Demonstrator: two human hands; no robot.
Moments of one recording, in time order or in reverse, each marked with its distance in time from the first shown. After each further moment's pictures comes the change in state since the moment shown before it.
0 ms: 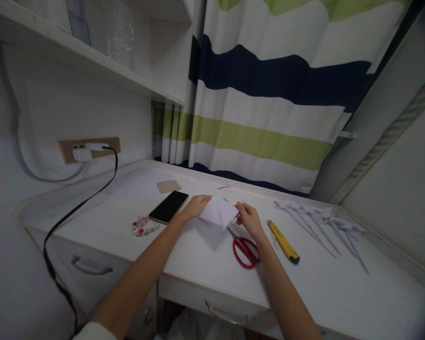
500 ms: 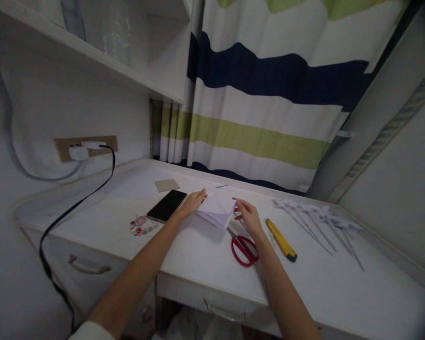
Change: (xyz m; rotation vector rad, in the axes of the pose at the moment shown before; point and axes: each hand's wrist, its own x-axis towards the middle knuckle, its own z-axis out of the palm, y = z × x) left_hand 0.006 -0.008 0.002 -0.146 0.115 -0.084; right_hand -0.002 -0.007 -0.002 0.165 0.016 -0.054
